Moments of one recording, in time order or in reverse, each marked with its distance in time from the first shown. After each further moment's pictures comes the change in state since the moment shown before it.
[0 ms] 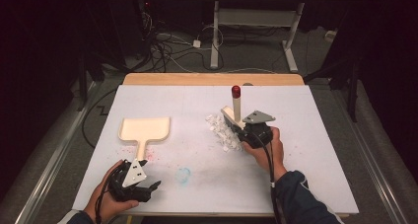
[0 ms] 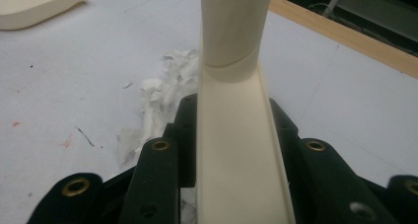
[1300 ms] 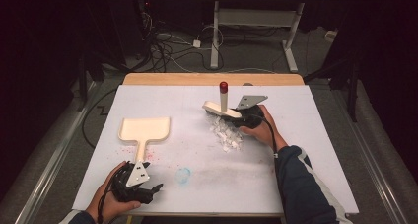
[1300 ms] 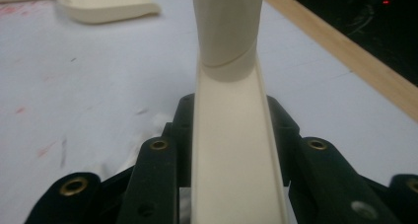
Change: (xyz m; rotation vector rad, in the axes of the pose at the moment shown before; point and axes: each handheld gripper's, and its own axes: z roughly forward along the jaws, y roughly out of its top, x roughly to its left) left arm -0.004 0.000 0.007 0.037 -0.042 -0.001; right arm -0.049 0.021 0.072 -0.118 0.404 -0.261
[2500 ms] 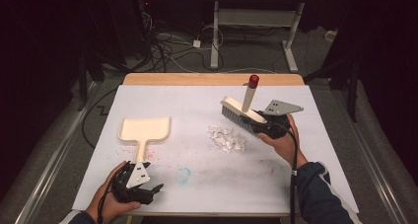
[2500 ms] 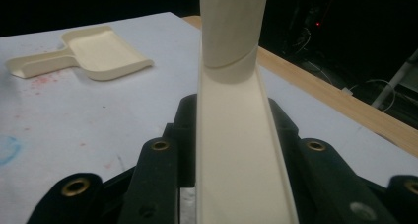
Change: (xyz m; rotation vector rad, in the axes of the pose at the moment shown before) left arm -0.002 0.001 -0.002 -0.011 0.006 0.014; right arm 0.037 0.004 -0.090 -0.139 -0.167 0.135
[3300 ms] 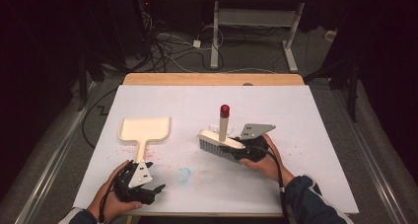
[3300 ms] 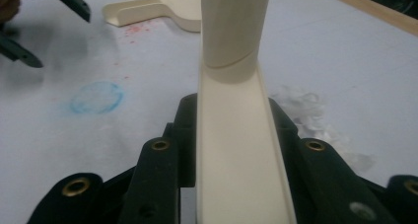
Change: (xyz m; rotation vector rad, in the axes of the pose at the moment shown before) left arm 0.000 0.004 0.003 0.000 -0.023 0.031; right arm 0.064 -0.025 0.029 0.124 0.251 -0.021
